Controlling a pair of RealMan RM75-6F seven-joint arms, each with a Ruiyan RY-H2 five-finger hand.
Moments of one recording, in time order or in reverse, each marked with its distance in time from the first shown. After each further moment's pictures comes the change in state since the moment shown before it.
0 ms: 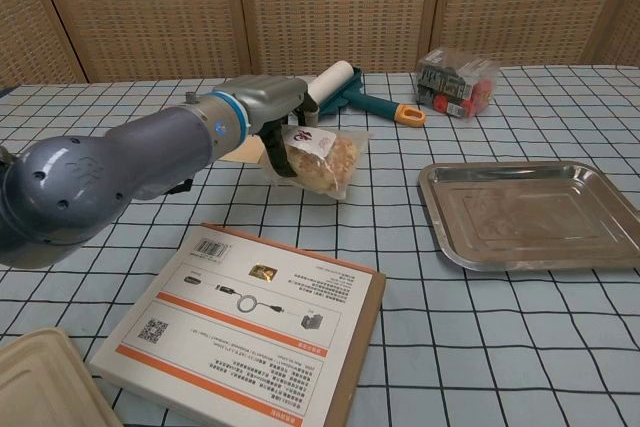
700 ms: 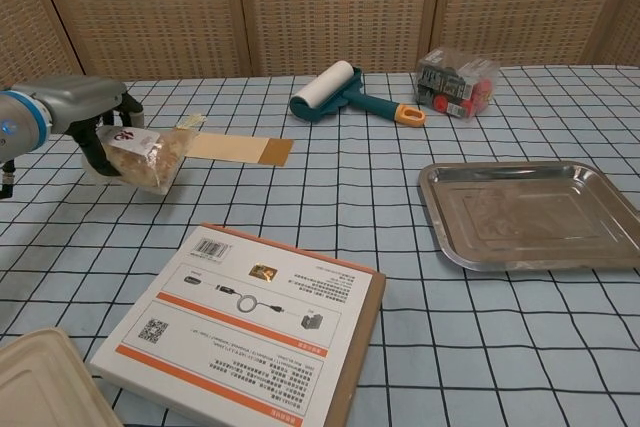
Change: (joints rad) left arm 0.289 0.333 0.132 -0.172 0.045 0.072 -0.072; right arm 0.003 -0.019 -0.014 -0.027 -0.028 0.012 -0.070
